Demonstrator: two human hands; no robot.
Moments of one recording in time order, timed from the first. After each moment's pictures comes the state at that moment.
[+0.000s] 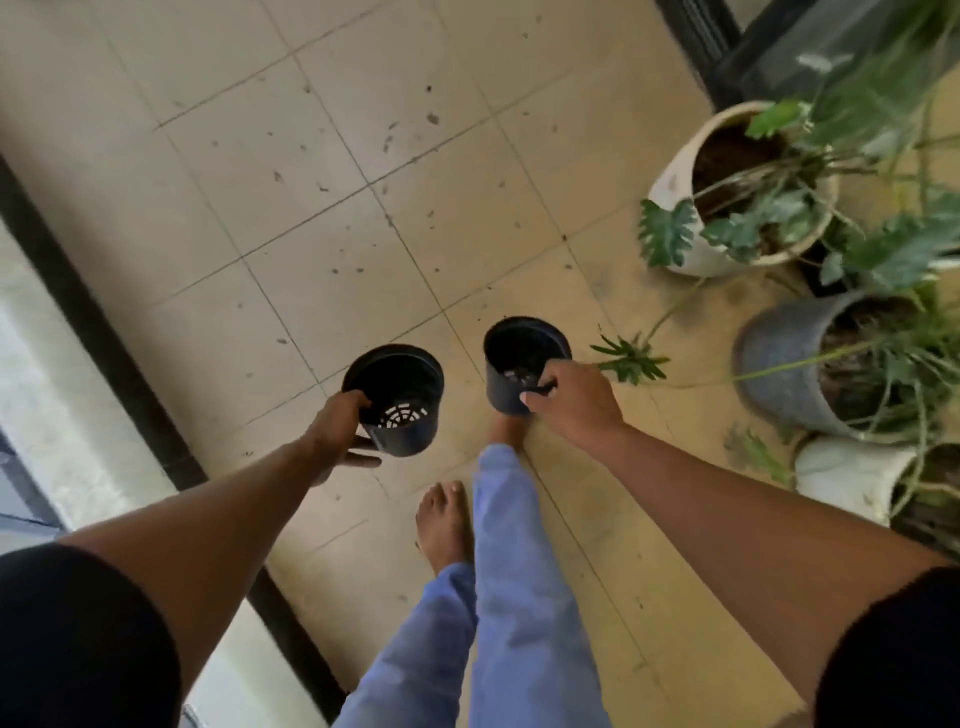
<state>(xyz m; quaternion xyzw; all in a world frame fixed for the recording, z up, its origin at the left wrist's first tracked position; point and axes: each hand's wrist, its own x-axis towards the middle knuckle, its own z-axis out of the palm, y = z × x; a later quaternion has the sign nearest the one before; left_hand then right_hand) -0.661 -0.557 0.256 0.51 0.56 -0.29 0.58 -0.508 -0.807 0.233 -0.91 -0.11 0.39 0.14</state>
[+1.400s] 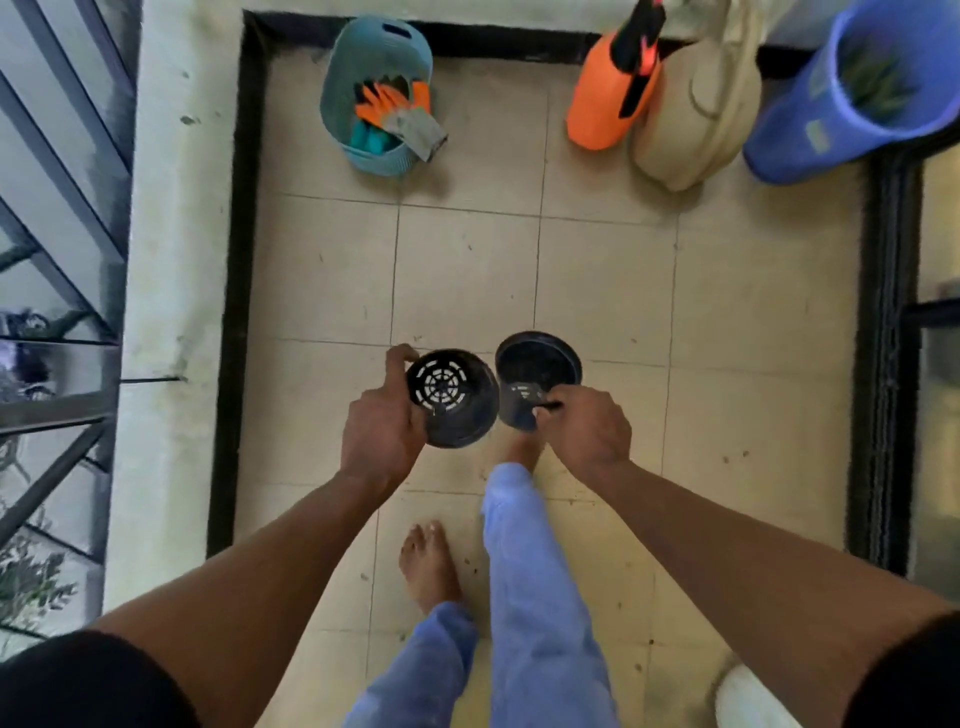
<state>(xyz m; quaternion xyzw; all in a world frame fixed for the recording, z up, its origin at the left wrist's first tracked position) -0.392 -0.054 0.268 0.74 0.57 -0.05 0.36 -0.182 -0.163 0.239 -0.88 -0.35 0.34 -0.01</state>
